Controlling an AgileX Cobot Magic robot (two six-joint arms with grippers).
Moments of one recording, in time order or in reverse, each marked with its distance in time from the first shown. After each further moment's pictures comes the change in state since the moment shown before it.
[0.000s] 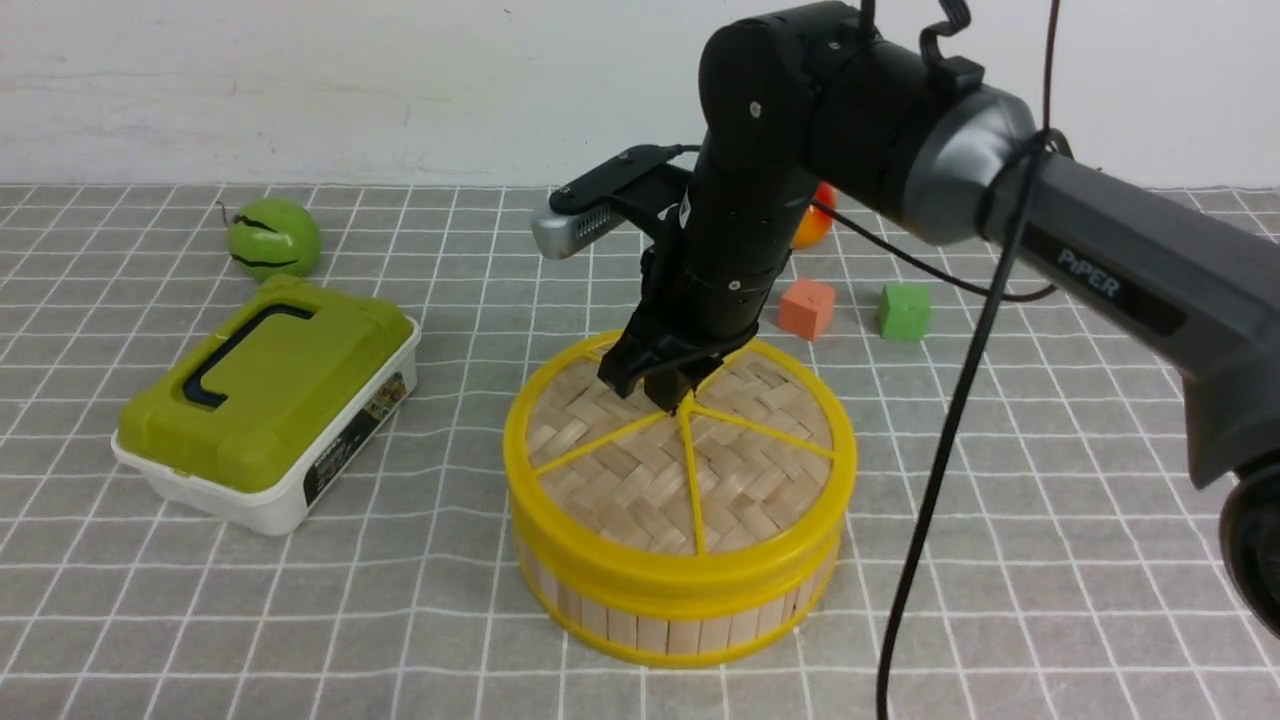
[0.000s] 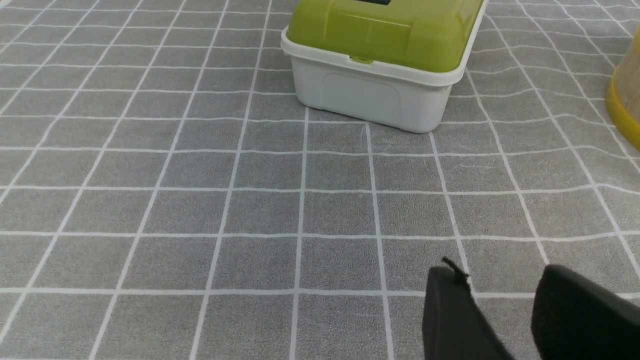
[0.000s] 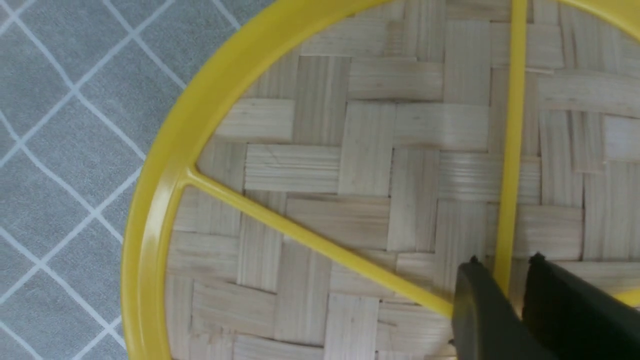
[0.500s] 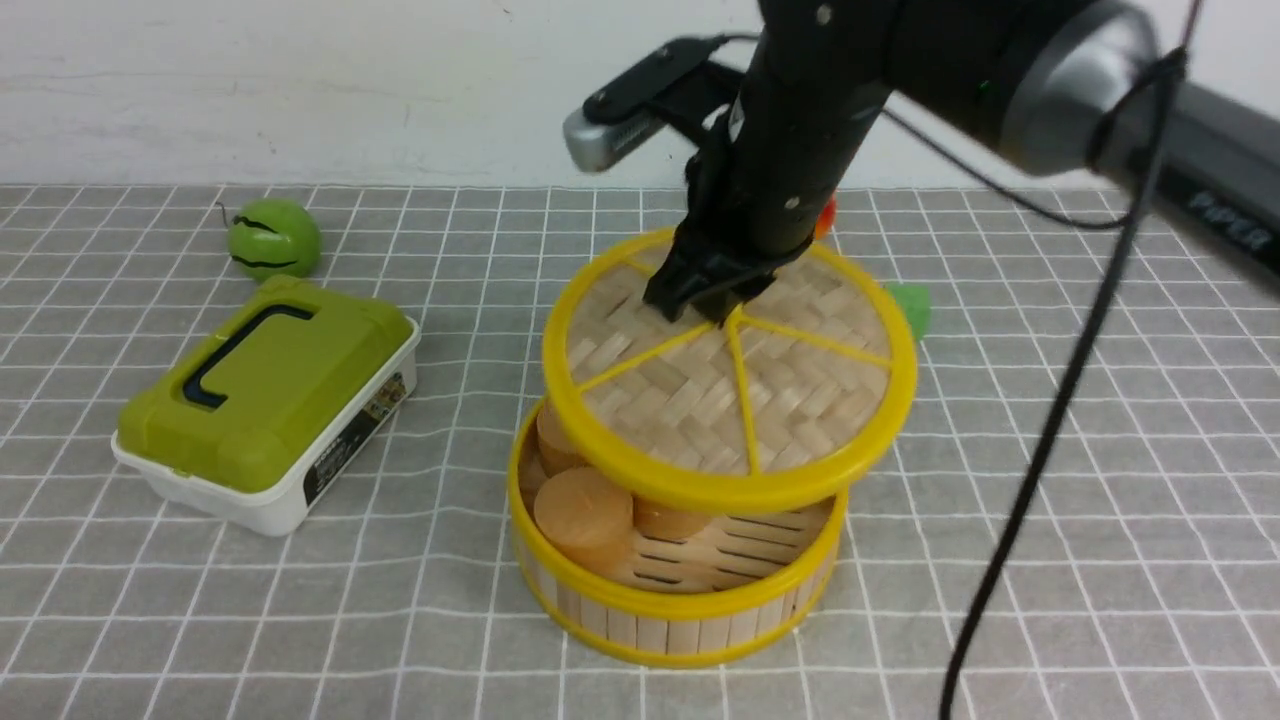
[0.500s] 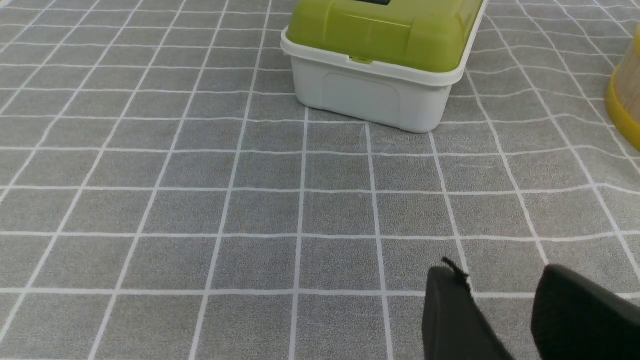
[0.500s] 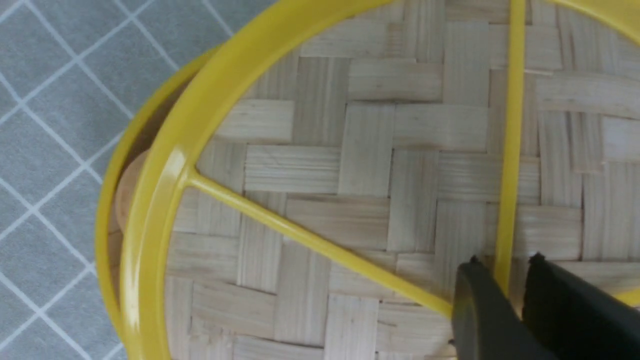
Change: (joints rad) right arm -0.010 -0.158 0.001 -0.149 0.008 0.000; left arm 0.000 0.000 0.000 0.000 0.000 0.000
